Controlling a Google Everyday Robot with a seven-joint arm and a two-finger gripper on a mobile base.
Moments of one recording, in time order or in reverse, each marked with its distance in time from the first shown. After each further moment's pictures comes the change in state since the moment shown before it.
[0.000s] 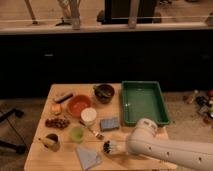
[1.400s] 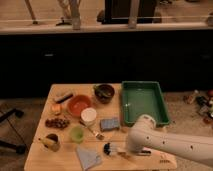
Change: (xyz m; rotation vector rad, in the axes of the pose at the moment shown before) arm 0.007 0.007 0.040 -0.157 -0.009 0.010
